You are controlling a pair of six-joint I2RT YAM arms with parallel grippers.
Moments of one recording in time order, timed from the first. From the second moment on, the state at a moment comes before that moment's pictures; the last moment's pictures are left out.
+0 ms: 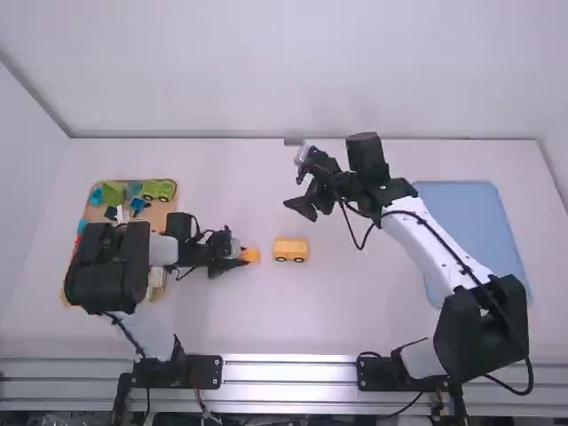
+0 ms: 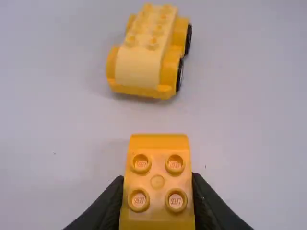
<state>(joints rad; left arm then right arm) 0.10 1.80 0.61 -0.04 1.02 1.28 0.36 1.56 1.19 -0.37 -0.65 -0.55</state>
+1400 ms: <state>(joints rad) -0.14 1.64 0.73 -0.09 0.96 1.09 0.27 2.06 0.71 0.36 -1.07 -0.89</state>
